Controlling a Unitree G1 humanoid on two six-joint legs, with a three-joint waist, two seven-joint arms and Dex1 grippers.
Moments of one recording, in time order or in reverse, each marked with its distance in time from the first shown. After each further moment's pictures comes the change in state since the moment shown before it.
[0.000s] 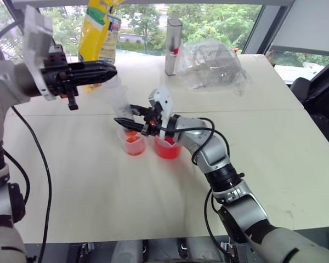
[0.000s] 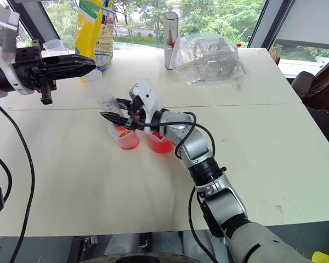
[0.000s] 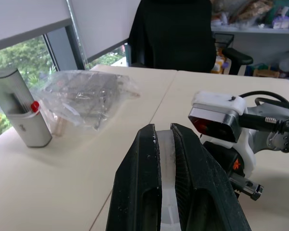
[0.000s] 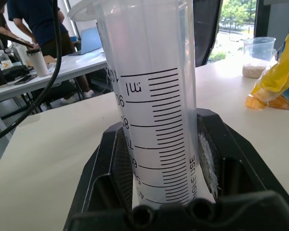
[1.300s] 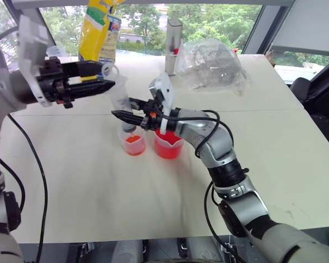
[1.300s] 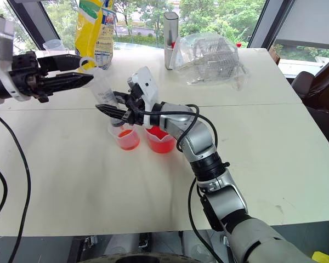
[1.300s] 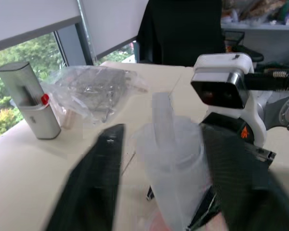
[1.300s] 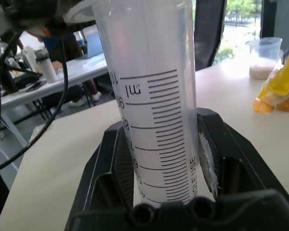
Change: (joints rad) left arm 0.086 0.020 0.035 -0.022 -0.023 -0.002 0.058; right arm -0.046 -0.007 -0.032 -0.064 0.066 0.127 -0.009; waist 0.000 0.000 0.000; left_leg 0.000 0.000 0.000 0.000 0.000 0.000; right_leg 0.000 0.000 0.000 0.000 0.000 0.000
